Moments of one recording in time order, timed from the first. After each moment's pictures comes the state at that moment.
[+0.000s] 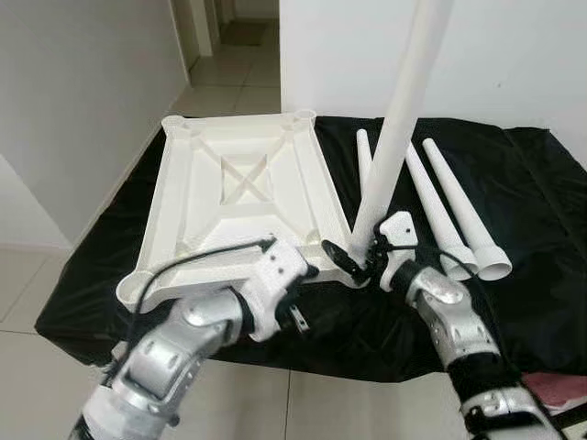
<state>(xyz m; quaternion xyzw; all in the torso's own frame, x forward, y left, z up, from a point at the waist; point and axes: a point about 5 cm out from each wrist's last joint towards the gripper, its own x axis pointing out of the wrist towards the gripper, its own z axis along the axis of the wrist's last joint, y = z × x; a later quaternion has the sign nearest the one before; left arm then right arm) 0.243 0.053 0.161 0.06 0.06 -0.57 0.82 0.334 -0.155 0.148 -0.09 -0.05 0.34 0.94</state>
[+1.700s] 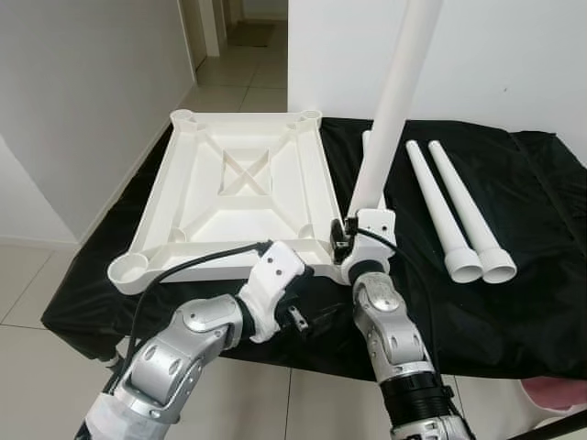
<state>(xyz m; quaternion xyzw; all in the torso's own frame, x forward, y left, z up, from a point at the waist) 0.247 0.058 0.163 0.05 0.06 -0.53 0.84 0.318 -0.101 0.150 0.04 -0.03 -0.01 1.00</state>
